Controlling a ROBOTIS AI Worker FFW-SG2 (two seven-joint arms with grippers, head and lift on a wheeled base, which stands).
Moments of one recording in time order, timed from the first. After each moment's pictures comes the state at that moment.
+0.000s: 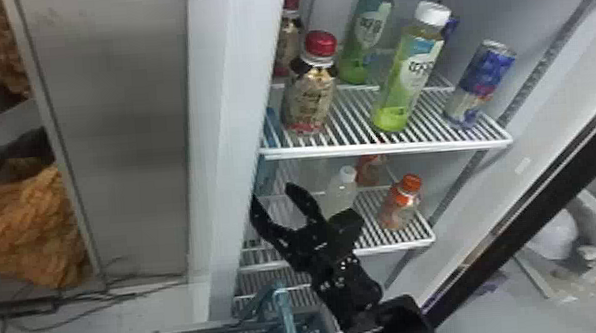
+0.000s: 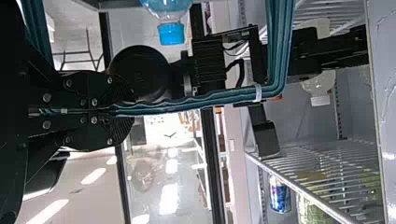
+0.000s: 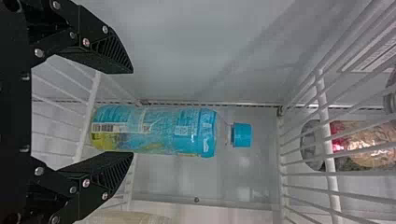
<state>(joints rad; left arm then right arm) 0.32 0.22 -0.37 -1.88 1.33 0.93 -0.33 0.03 -0.16 0.12 -1.30 -0.13 -0.32 0.23</state>
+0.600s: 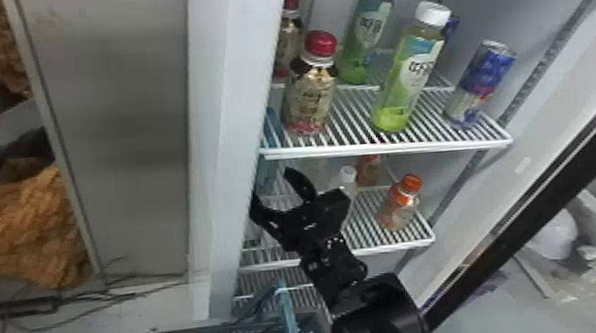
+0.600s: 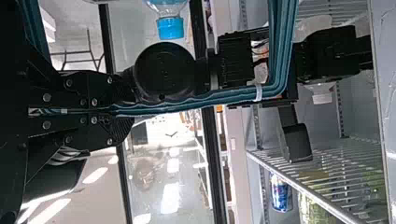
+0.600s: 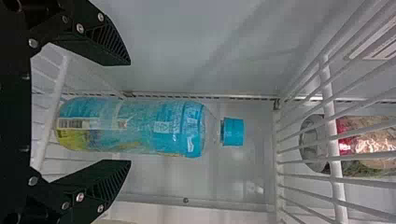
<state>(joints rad) 0.32 0.22 -0.37 -1.88 1.33 0.93 -0.33 -0.09 -0.16 0.17 -1.19 -0.14 -0.34 0.16</state>
